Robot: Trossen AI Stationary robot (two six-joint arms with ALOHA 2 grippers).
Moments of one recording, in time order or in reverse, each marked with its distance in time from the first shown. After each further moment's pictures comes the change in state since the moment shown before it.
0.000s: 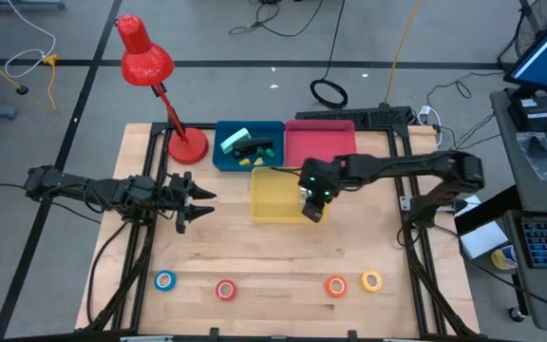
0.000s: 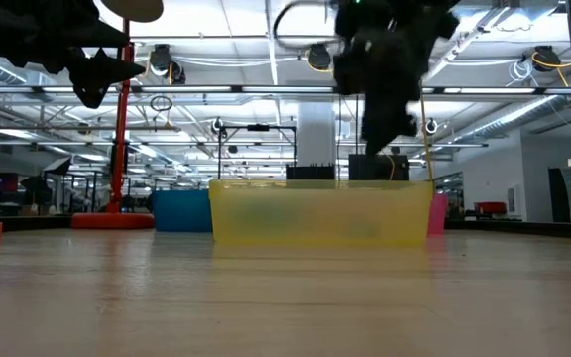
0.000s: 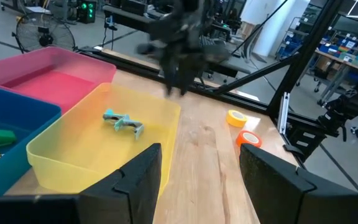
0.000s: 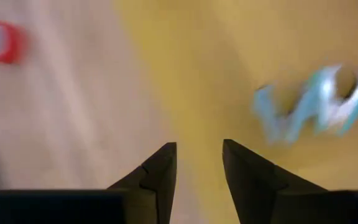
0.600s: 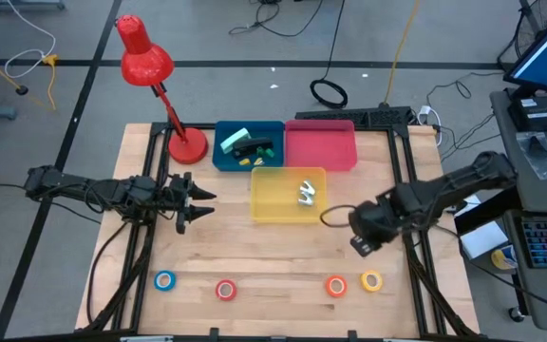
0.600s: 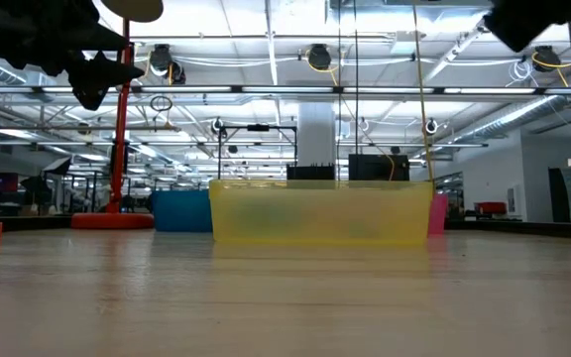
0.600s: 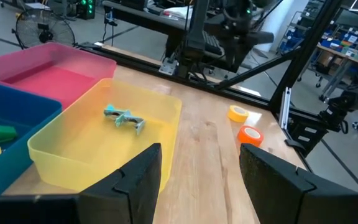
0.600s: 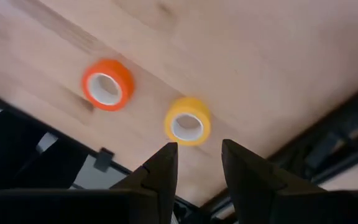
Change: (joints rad) left arm 0.000 0.000 0.000 -0.019 0.004 0.004; right arm 0.479 -0.306 -0.038 -0.588 -0.054 0.942
